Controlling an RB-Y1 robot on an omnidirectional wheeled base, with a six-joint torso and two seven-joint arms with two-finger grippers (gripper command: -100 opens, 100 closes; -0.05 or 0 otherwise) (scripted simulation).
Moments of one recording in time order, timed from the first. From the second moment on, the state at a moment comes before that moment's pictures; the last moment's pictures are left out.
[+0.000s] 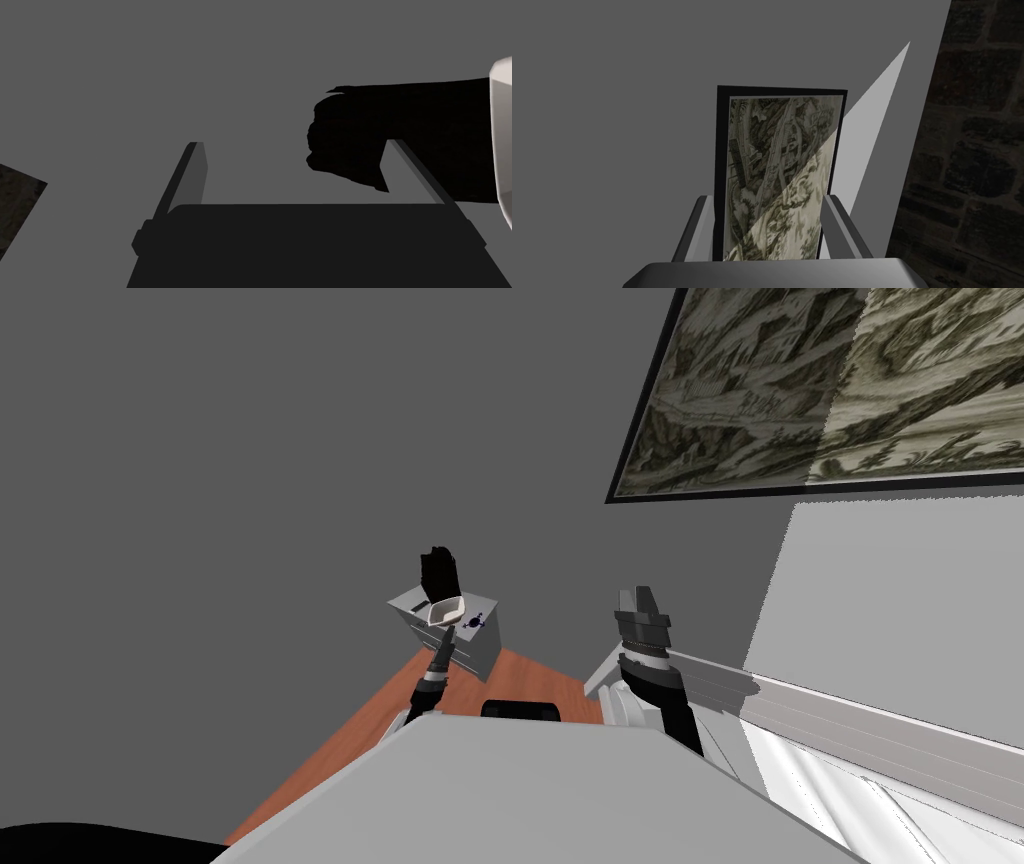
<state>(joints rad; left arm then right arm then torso) 0.39 0.18 0.03 -1.45 -0.09 -0.87 -0.08 0.51 0.01 -0.07 -2.21 0.09 -0.64 0.04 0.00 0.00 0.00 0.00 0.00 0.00</state>
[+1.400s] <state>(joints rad) 0.33 0.17 0.04 -1.05 -0.06 -0.97 -0.06 0.51 0.01 -0.07 -2.21 0.09 -0.64 0.04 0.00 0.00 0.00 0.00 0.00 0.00</state>
